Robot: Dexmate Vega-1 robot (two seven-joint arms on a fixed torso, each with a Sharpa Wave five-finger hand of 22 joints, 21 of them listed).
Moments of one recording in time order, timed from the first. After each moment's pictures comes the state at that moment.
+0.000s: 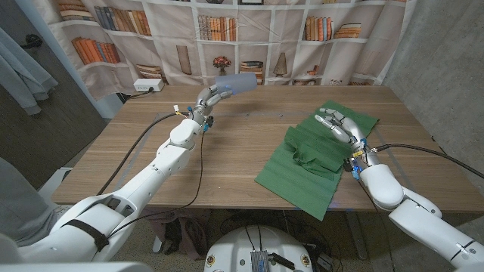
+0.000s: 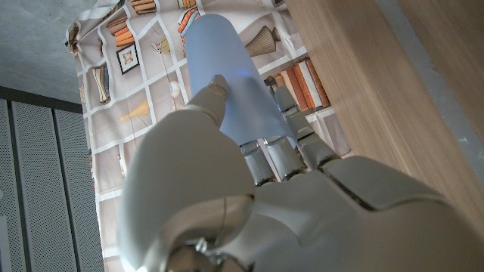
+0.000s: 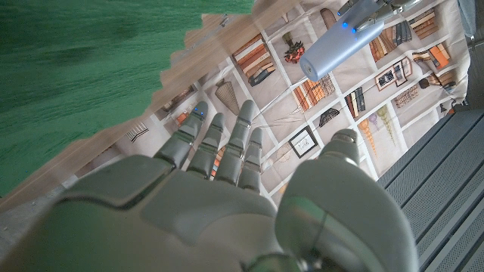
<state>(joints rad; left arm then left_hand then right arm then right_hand) 0.63 0.38 0.48 -1.14 -0.46 -0.34 0.03 1.22 0.16 0.40 -0.14 0.17 0.69 -0.06 0.81 0.28 0.84 -0.19 0.63 0.50 0.87 -0.11 0.21 0.52 0.36 -0.04 0.71 0.33 -1.37 -0.79 -0.19 -1.92 0.07 0.16 -0.41 0.60 0.05 -0.06 -0.14 0.19 0.27 -0.08 0.33 0.26 0.53 -0.07 0.41 0.28 0.32 -0.04 0.22 0.22 0.30 0.05 0.22 0.19</state>
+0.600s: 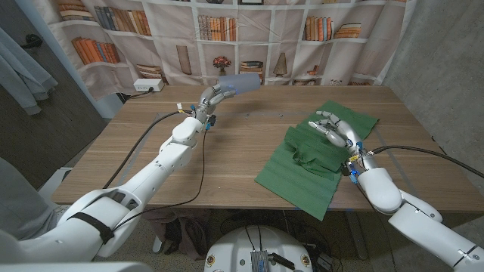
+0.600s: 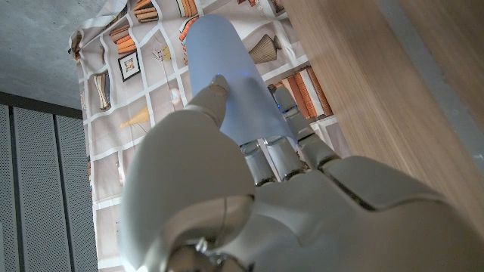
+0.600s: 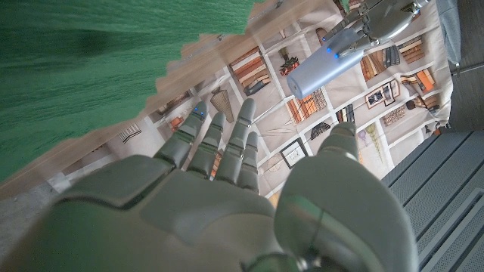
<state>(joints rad) 0.59 0.36 0.50 -1.08 -0.47 -0.34 0.00 1.23 0.16 0.40 -0.14 0.17 0.69 -0.07 0.81 0.28 0.84 -0.19 0.63 0.50 0.87 -0.11 0.21 0.53 0.35 -0.04 0.73 0.32 -1.40 -0.80 -0.20 -1.98 -0.01 0.10 -0.41 0.66 0.05 -0.04 -0.15 0.19 0.22 -0.02 0.32 0.27 0.53 -0.06 0.43 0.30 0.33 -0.04 0.22 0.21 0.32 0.04 0.22 0.19</state>
